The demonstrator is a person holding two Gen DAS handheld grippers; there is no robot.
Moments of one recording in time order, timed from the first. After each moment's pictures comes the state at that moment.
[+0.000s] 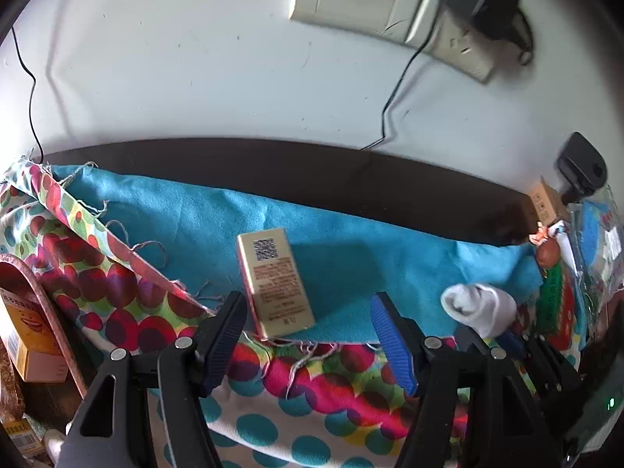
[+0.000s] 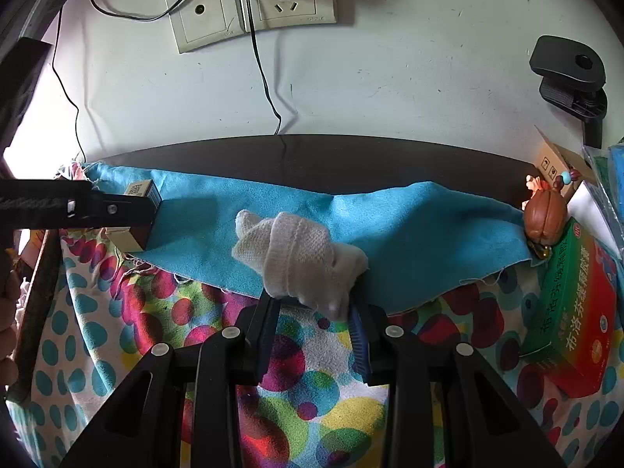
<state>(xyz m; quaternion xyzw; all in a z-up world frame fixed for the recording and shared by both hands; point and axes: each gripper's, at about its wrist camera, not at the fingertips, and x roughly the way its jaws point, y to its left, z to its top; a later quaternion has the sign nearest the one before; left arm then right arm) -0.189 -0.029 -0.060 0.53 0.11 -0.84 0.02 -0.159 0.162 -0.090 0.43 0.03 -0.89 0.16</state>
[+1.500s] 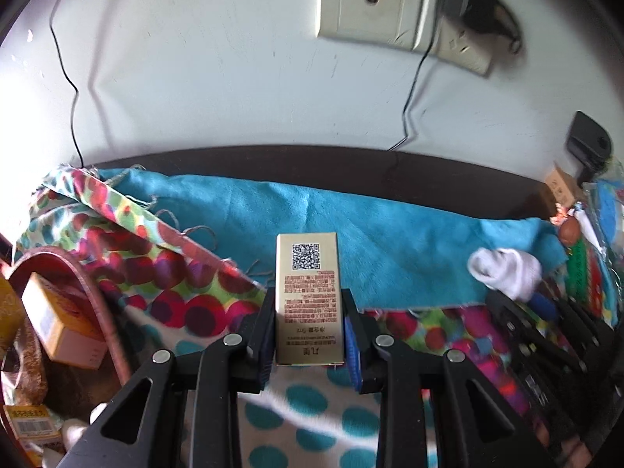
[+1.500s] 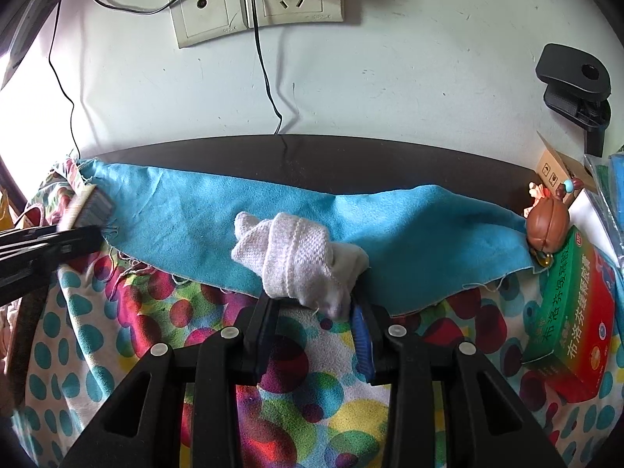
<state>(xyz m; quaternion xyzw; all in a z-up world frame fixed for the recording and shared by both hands) -0.116 -0.033 -0.064 0.47 0.05 -0.88 0.06 -0.163 0.152 -0.091 0.43 0.04 -0.89 0.15</state>
